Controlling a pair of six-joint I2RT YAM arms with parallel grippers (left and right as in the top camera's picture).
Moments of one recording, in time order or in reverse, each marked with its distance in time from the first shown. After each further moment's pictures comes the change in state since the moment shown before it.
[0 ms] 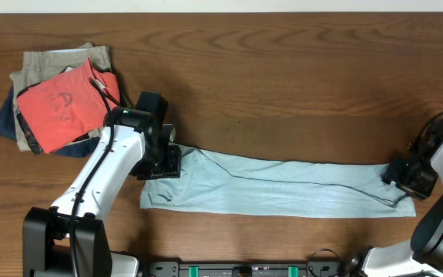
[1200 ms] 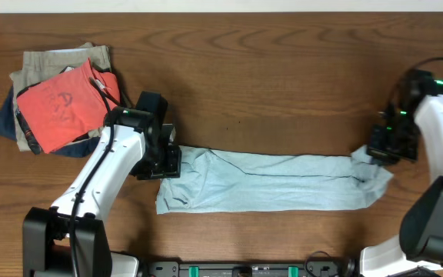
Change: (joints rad) left arm 0.000 0.000 0.000 0.002 0.000 0.000; right arm 0.356 0.020 0.433 -0.603 -0.095 0.100
